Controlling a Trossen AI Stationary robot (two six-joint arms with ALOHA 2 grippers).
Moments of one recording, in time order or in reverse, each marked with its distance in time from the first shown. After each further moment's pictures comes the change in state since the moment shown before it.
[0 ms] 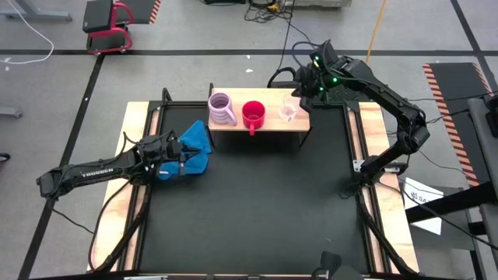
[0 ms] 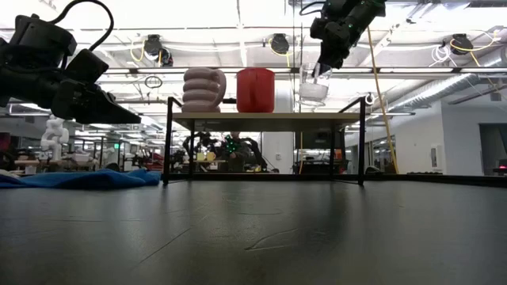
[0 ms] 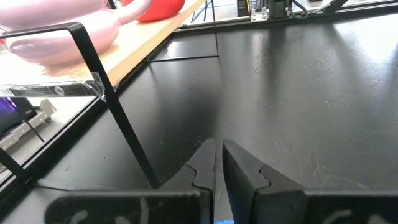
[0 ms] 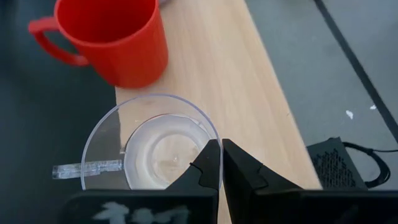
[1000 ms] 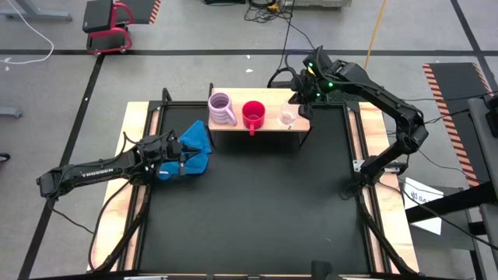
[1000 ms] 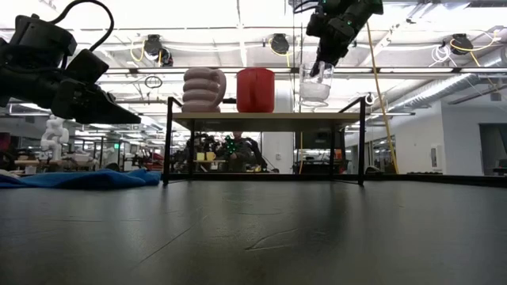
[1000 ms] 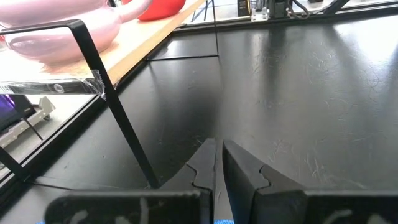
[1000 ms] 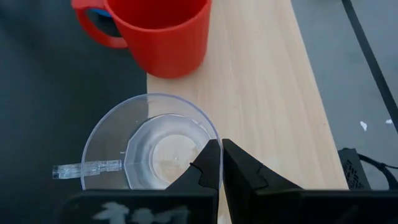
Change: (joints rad) left arm 0.000 0.000 0.000 -0.002 0.000 -0.011; right arm 0.073 0.007 -0.001 -0.052 0.000 -0.066
